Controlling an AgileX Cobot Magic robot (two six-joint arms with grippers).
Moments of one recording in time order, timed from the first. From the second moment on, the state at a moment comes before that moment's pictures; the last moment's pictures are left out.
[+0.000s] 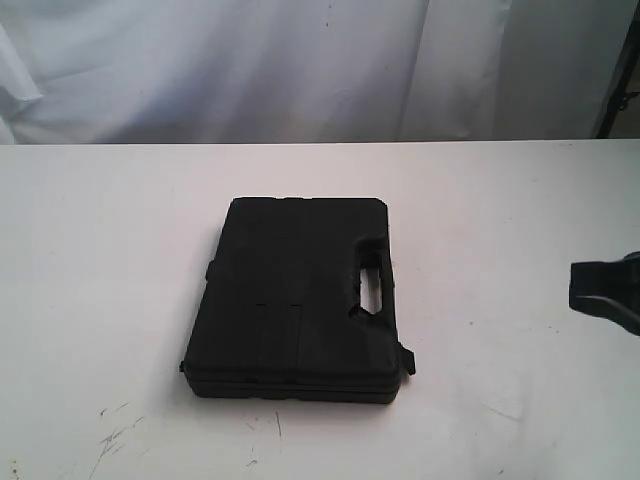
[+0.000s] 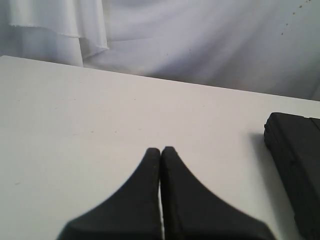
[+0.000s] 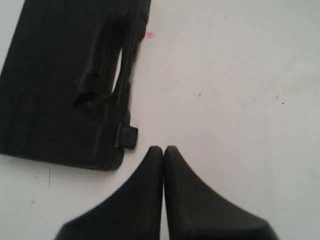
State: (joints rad) left arm 0.04 0.00 0.00 0.04 0.29 -0.15; right arm 0.18 1.01 -0.56 0.61 0.58 -0.34
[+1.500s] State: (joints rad) left arm 0.04 0.00 0.00 0.04 0.29 -0.15; right arm 0.54 1.84 -1.32 0.16 0.77 0.29
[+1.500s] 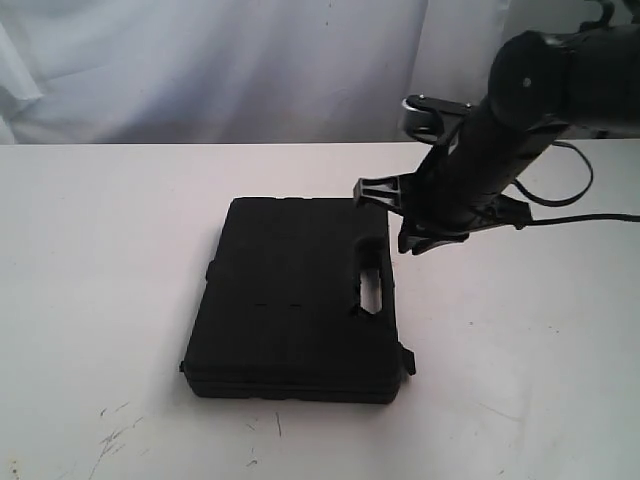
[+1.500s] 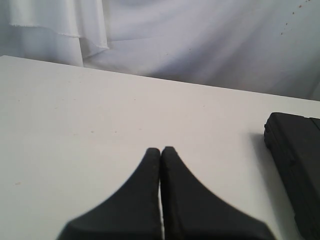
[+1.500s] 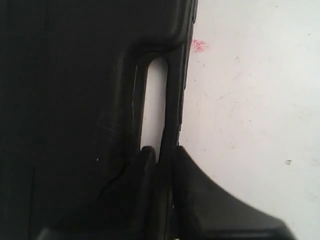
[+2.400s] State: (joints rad) left arm 0.04 0.00 0.00 0.04 0.29 -0.15; right arm 0.58 2.17 -1.51 0.09 0.83 0.37
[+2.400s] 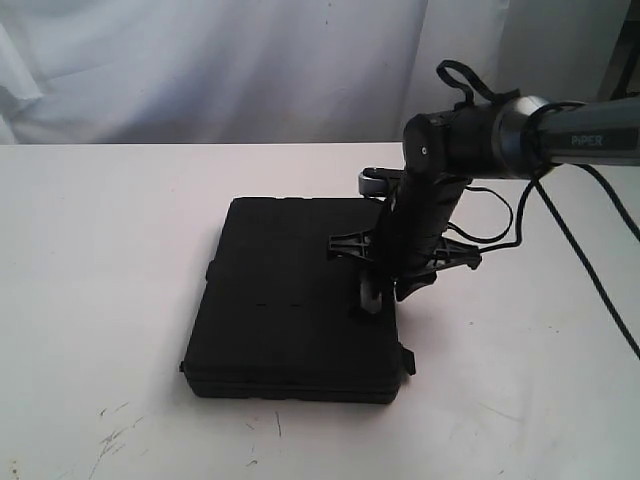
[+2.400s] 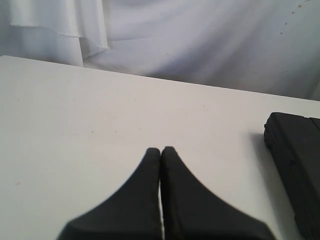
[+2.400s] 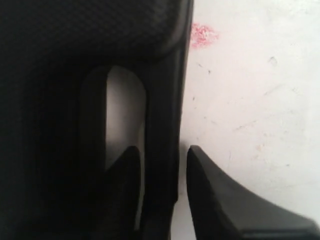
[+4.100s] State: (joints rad) left arm 0.04 0.00 0.00 0.04 0.29 -0.15; right arm 0.20 2.08 -1.40 -0.14 0.96 0.22
